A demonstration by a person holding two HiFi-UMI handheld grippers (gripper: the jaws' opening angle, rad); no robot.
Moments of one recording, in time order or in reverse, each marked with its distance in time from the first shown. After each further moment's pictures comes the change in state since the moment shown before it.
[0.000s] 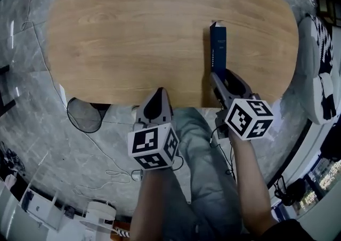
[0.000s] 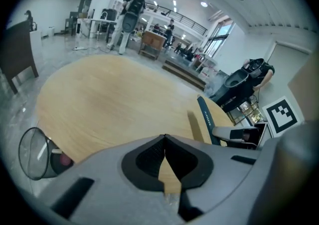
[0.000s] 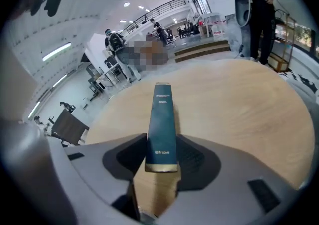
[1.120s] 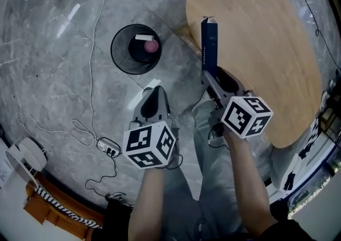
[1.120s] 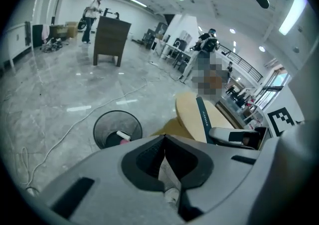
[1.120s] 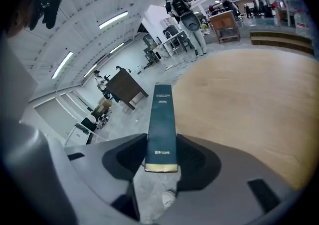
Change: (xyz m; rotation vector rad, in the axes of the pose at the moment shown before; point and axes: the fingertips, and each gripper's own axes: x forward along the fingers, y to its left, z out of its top) left arm -0.255 0.314 -0.067 -0.571 -0.347 0.369; right arm 0.069 0.420 -0.151 -0.428 0.275 0.506
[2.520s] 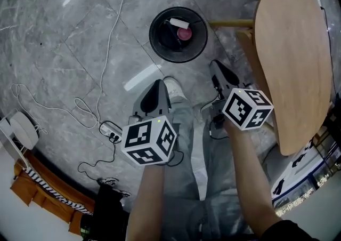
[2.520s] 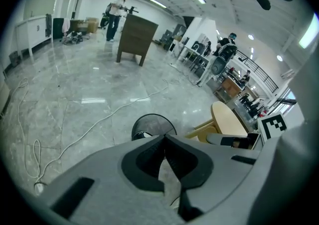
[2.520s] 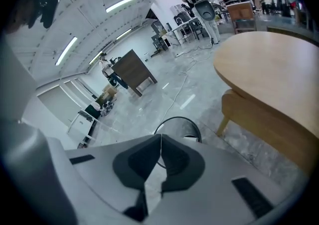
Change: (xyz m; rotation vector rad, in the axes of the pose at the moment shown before) left arm -0.028 0.195 0.017 -0.143 -0.008 0.117; right arm 0.147 0.121 -0.079 -0.083 0.124 0.050
